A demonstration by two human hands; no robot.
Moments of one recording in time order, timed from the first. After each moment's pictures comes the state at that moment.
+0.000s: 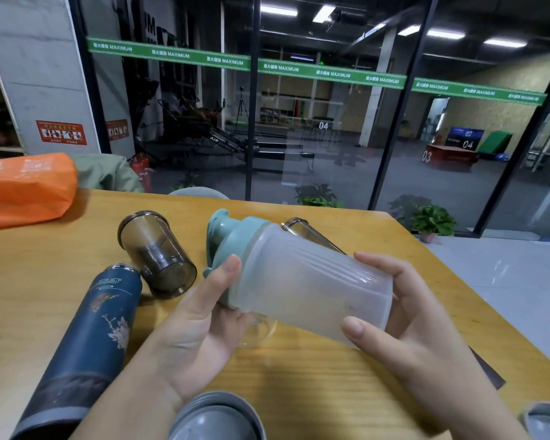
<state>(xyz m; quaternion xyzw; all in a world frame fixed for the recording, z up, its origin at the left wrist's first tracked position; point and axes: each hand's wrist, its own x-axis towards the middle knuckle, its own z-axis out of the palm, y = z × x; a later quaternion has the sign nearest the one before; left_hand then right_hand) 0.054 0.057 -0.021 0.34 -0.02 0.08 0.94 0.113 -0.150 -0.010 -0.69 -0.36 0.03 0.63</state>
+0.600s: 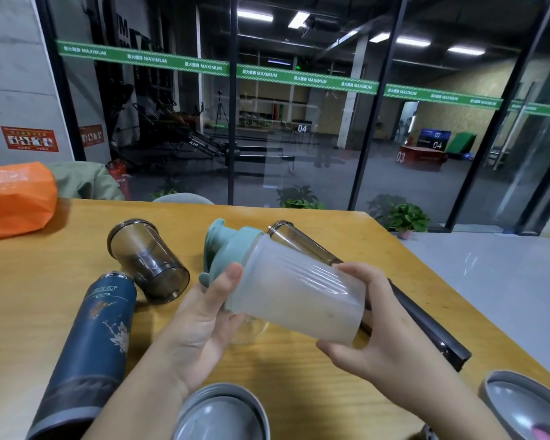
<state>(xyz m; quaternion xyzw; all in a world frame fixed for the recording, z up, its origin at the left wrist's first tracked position) 0.056 0.063 -0.028 0.42 -0.03 0.09 0.90 0.097 -0.154 -0.010 -0.85 -0.33 -0.02 0.41</state>
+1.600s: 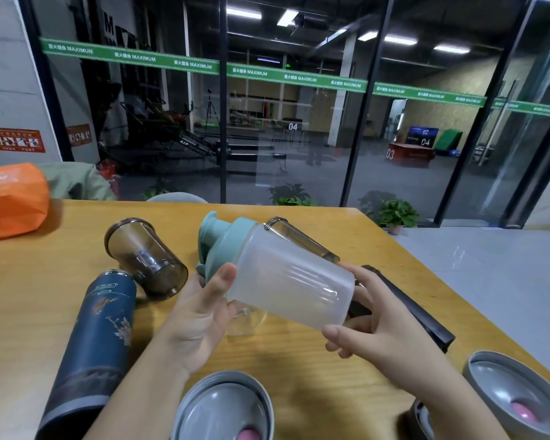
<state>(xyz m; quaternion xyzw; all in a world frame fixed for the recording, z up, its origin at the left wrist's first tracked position) 0.062 0.072 -0.037 0.47 -0.06 0.12 0.87 0.093 -0.161 -0.017 -0.78 -0.27 0.08 0.56</state>
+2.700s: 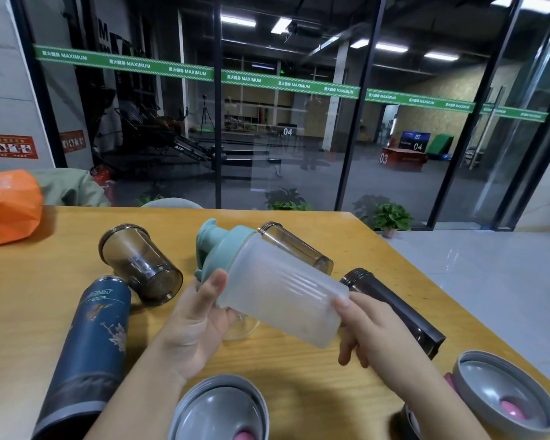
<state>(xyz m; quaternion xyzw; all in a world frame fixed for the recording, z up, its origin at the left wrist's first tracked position) 0.063 0.070 -0.041 0.45 -0.10 0.09 0.88 0.089 -0.155 -0.014 -0.84 -0.22 0.03 0.50</state>
